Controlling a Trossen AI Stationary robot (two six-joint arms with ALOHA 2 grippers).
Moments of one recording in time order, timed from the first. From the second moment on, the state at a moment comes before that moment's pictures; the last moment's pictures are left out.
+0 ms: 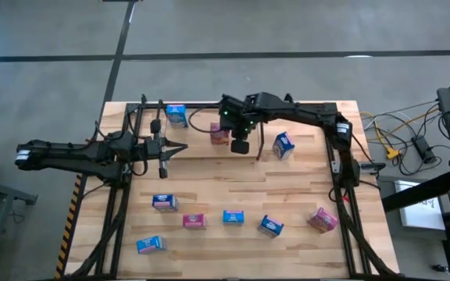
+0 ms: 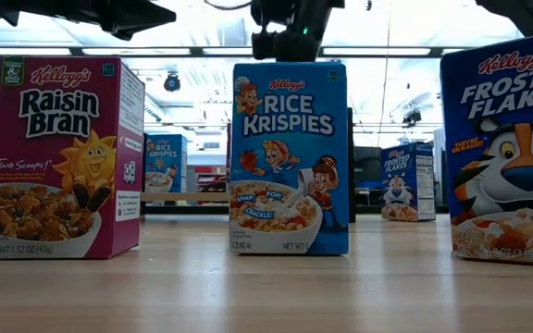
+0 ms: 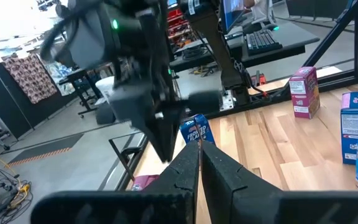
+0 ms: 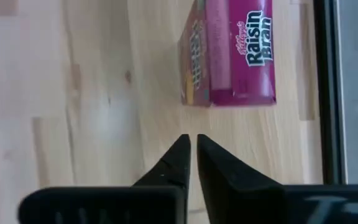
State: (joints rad) left arm 0.01 0.69 0.54 0.10 -0.18 0.33; right arm -0.28 2.02 2.02 -1.17 0.00 -0.22
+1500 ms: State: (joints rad) left arm 0.01 0.69 0.54 0.10 -0.17 0.32; right arm -0.36 1.96 1.89 -0.66 -0.21 -0.27
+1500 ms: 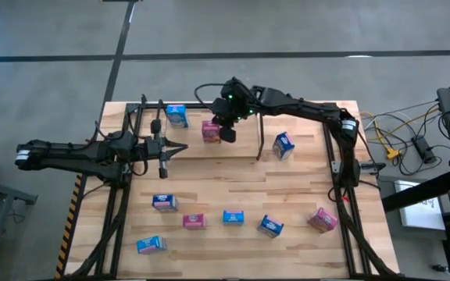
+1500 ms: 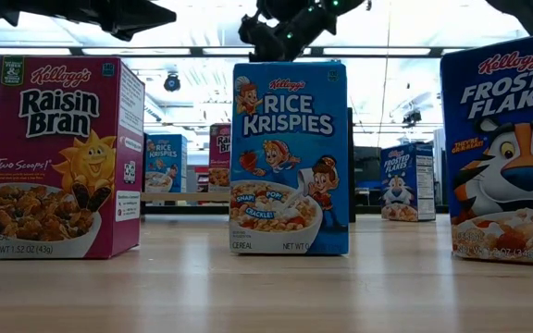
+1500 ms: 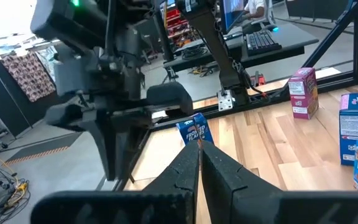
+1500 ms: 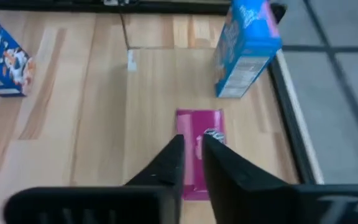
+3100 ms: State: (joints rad) left arm 0.01 0.69 0.54 0.13 -0.17 0.38; right arm -0.34 2.05 1.89 -0.62 -0.08 -0.22
